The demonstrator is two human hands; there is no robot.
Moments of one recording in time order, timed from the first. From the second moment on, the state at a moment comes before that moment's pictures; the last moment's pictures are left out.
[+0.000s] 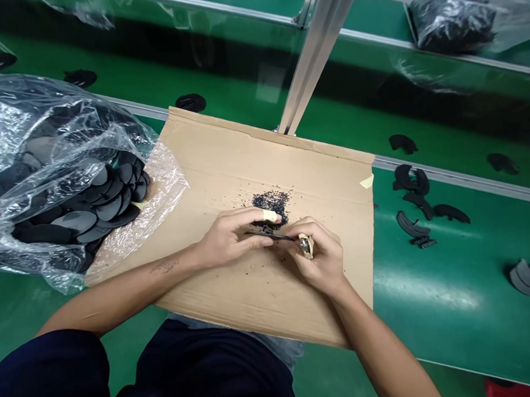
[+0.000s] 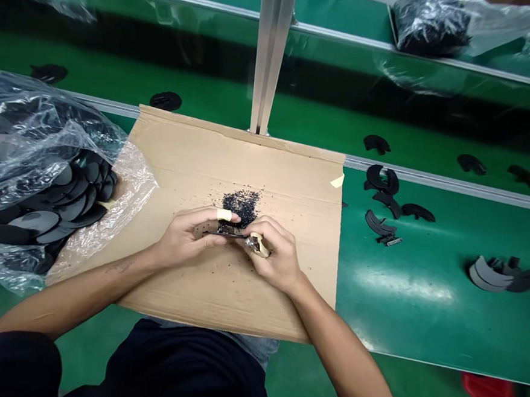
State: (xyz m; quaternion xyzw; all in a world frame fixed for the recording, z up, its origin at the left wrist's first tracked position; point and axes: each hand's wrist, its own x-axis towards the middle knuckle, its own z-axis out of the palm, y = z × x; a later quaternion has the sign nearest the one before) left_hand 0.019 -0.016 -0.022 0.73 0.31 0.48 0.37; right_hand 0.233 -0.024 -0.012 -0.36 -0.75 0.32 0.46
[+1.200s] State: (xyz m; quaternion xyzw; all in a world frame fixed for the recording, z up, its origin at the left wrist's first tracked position) left_hand 0.010 -0.006 -0.015 0.73 0.27 0.41 0.48; right_hand 0.236 -0.018 -0.006 -0.31 -0.76 0.42 0.40
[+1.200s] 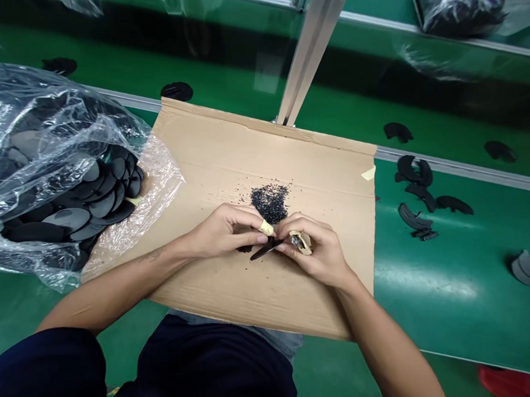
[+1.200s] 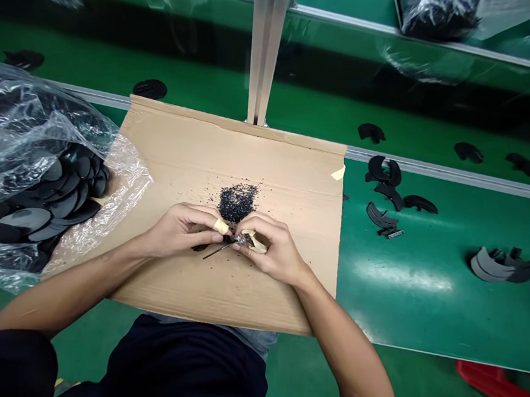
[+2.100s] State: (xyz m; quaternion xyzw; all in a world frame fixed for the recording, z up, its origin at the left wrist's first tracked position) left_hand 0.022 -0.017 -0.027 0.72 0.33 0.48 0.38; right_hand 0.234 -0.022 -0.006 -0.36 -0.77 0.28 0.45
